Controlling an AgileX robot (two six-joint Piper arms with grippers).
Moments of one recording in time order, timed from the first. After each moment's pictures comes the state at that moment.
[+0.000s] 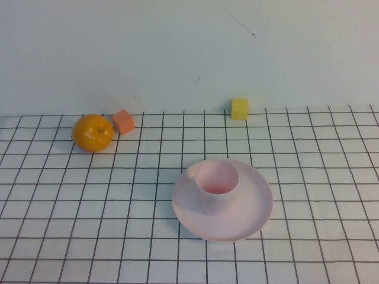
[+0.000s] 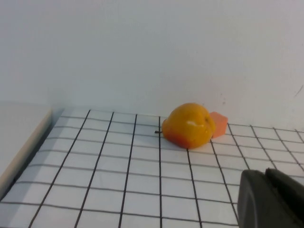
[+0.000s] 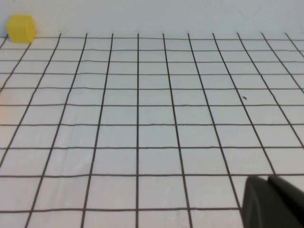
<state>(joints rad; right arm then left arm) -0.07 -0.01 0.03 0.00 0.42 -0.04 -0.03 -0.01 0.03 0.03 0.13 -0.24</state>
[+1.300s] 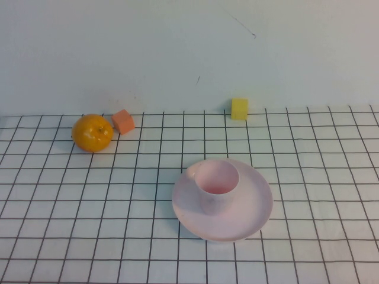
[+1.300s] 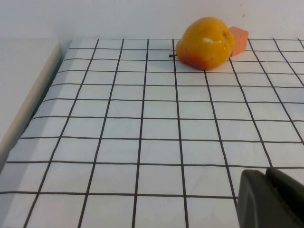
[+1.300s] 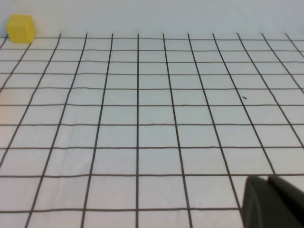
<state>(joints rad) -0.07 -0.01 0.03 0.00 0.42 -0.04 -0.02 -0.01 0.02 0.01 0.37 -0.11</state>
